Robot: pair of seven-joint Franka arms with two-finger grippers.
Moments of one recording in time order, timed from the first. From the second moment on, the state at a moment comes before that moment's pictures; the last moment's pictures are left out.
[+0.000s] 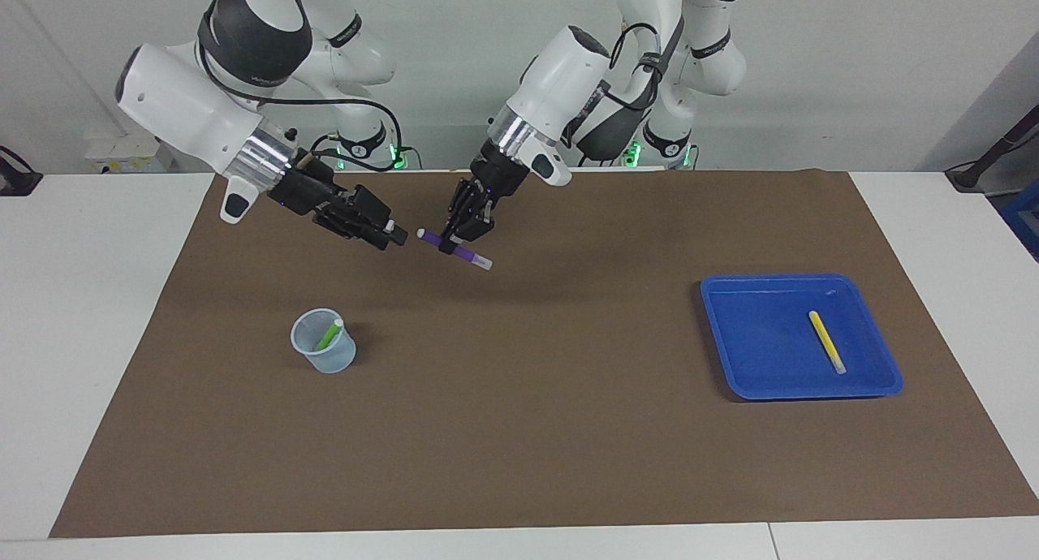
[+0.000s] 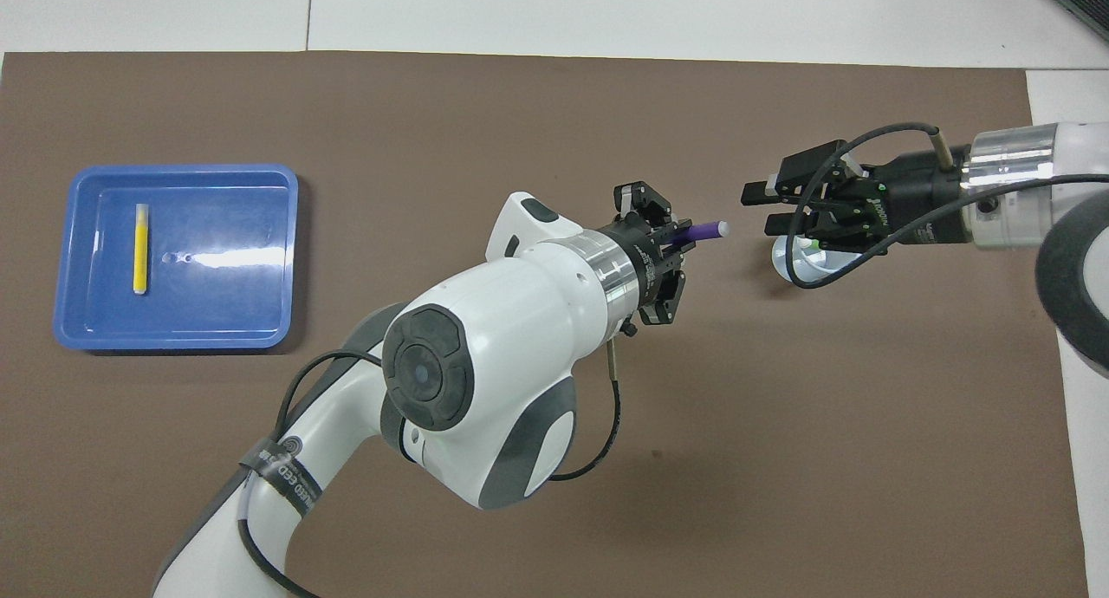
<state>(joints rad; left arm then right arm) -0.67 0.25 -0.13 -1.72 -0.39 2.72 -2.14 -0.07 0.04 0.14 -1.79 0.80 1.93 0.25</state>
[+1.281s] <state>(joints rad) -0.71 0.35 -0.13 -1.58 -0.28 2.72 -2.28 -0.05 0.03 0.14 -1.80 0.77 1.97 0.27</state>
